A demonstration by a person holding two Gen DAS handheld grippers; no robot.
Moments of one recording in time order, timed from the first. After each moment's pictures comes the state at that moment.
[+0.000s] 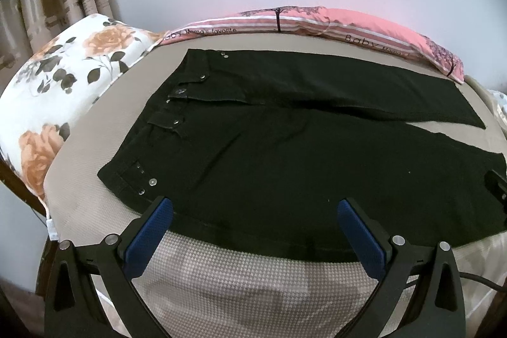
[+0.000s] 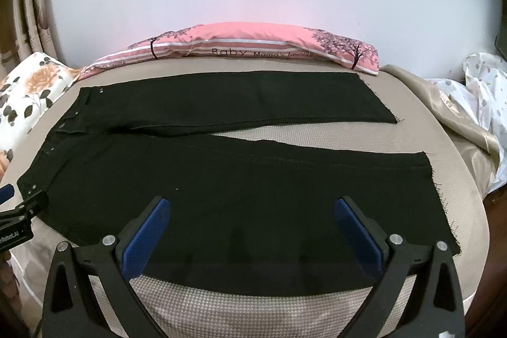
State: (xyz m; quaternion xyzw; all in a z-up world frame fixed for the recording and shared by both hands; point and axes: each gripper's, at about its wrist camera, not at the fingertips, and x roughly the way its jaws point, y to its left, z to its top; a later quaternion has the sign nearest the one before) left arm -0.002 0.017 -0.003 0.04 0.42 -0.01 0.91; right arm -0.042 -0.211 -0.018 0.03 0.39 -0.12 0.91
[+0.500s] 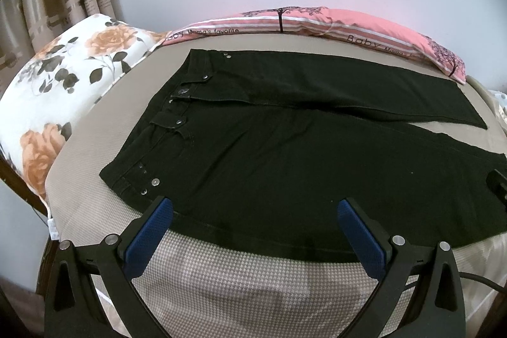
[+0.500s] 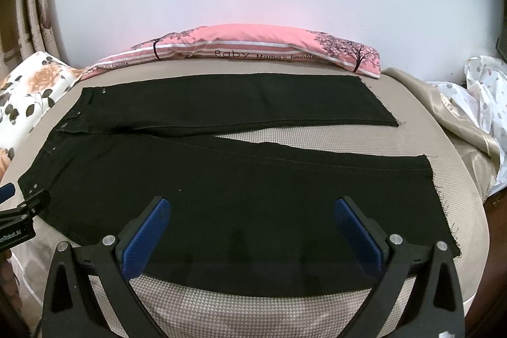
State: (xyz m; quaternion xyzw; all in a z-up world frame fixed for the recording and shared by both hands) left arm 0.000 0.018 -0.001 0.04 0.42 -0.01 0.91; right arm -0.042 -0.208 -0.018 0.03 0.38 -0.12 0.92
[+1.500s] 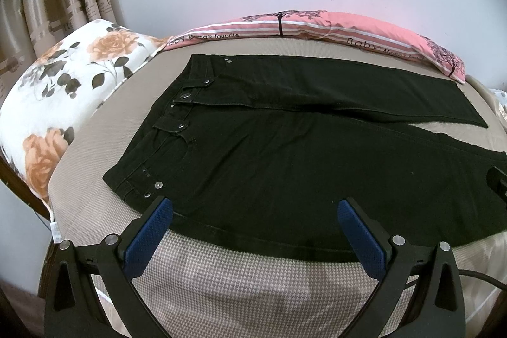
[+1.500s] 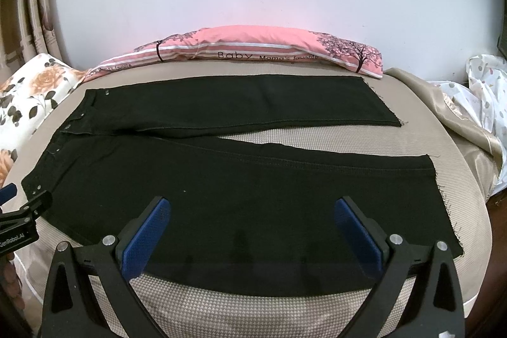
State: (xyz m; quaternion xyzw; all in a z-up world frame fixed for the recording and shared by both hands) left arm -0.002 0.018 0.000 0.04 0.41 0.00 0.91; right arm -0.042 -0.205 -0.017 0.04 0.38 -0.12 0.92
